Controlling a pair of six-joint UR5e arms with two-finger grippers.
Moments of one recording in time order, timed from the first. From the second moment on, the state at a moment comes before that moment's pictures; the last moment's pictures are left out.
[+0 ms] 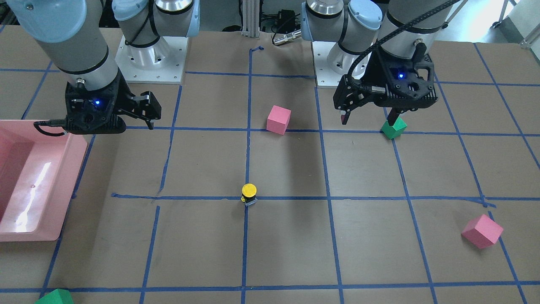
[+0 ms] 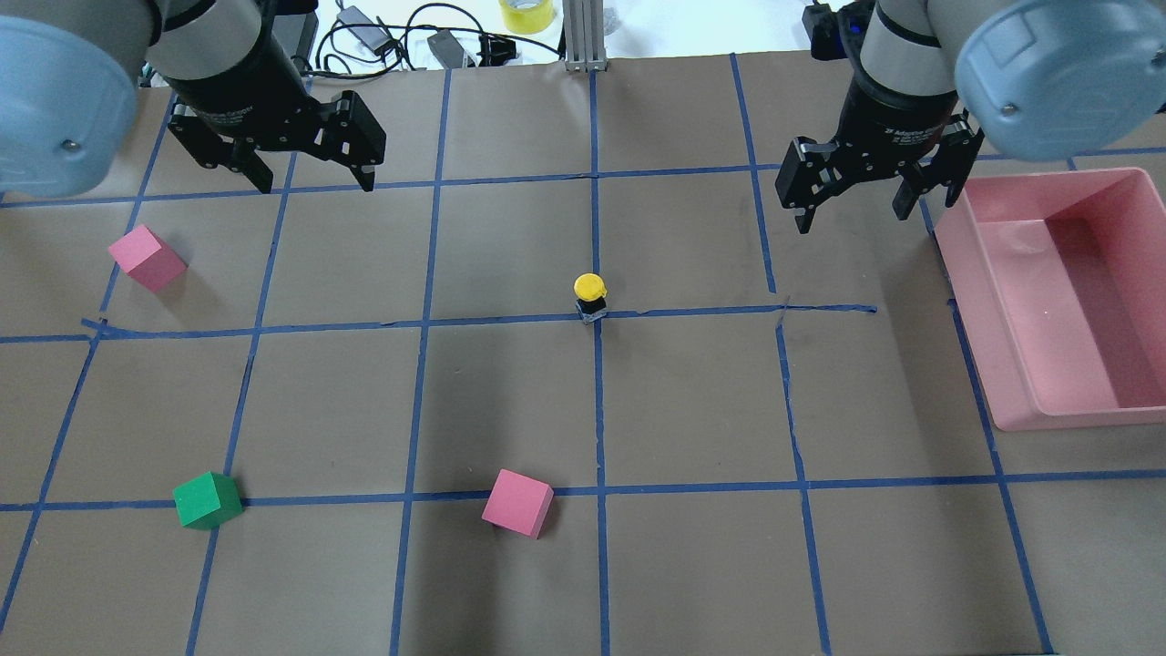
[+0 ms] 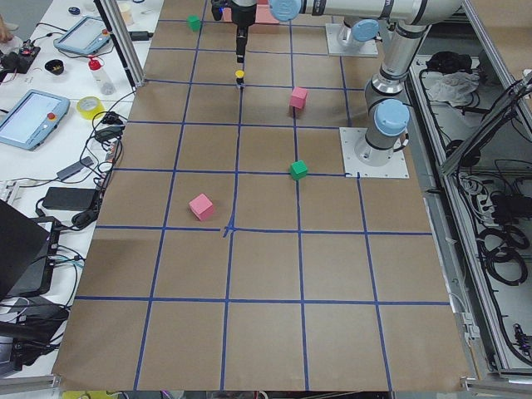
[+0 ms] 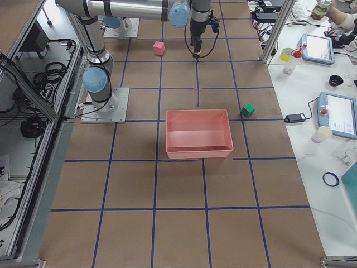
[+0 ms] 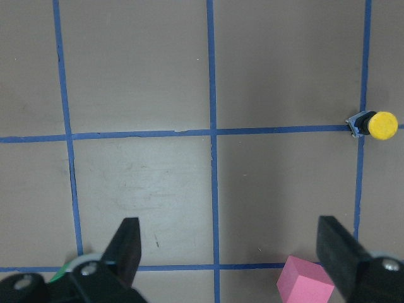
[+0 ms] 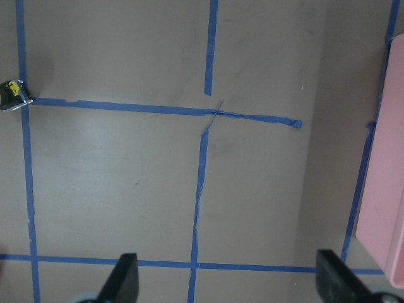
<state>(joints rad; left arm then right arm) -1.60 -1.60 -1.52 -1.49 1.60 -0.01 1.58 -1.49 1.57 -1.58 -1.61 -0.07</state>
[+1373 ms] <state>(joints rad) -1.59 -1.60 -1.52 -1.49 1.59 -0.01 1.57 -1.50 1.54 -1.60 -1.62 -0.07</state>
